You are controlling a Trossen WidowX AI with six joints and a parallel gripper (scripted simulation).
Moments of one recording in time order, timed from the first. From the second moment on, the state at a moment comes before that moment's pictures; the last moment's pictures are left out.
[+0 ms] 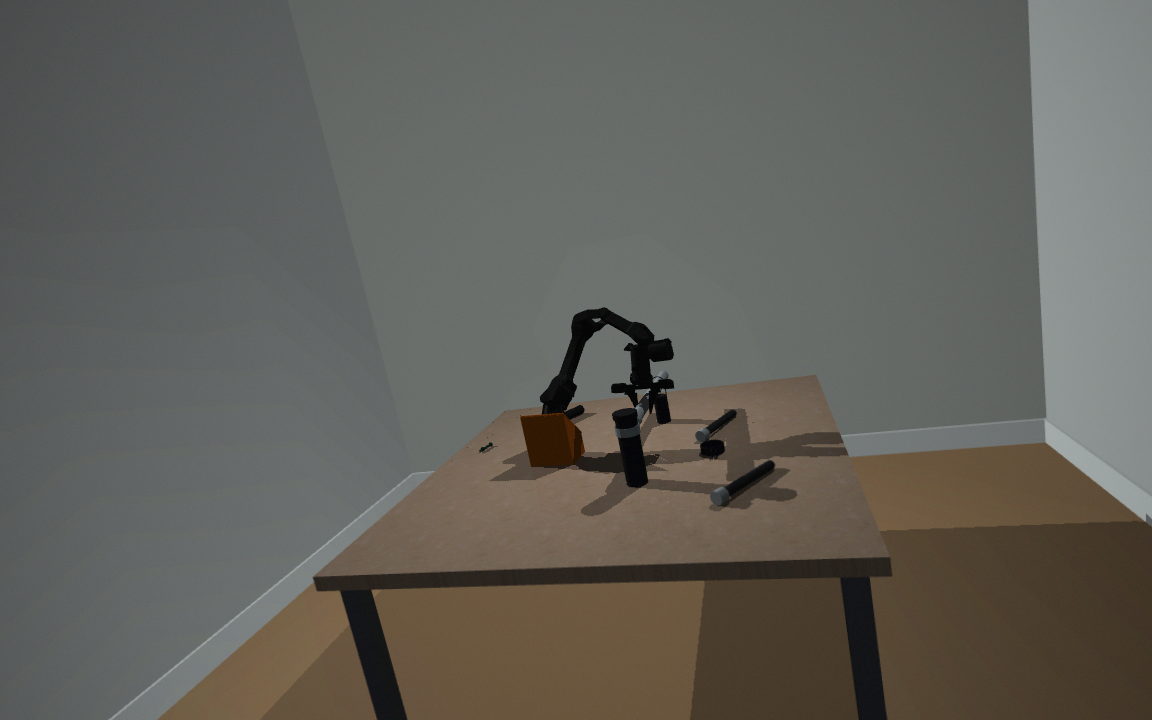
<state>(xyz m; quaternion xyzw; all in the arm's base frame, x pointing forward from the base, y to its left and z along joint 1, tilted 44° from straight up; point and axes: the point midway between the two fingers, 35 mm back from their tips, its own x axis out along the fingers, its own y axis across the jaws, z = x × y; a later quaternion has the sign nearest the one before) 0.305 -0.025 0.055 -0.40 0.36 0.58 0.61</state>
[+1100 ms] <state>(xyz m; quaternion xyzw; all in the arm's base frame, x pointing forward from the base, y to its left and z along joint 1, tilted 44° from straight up) 0.305 -0.027 0.051 -0.39 0.36 0.58 0.61</state>
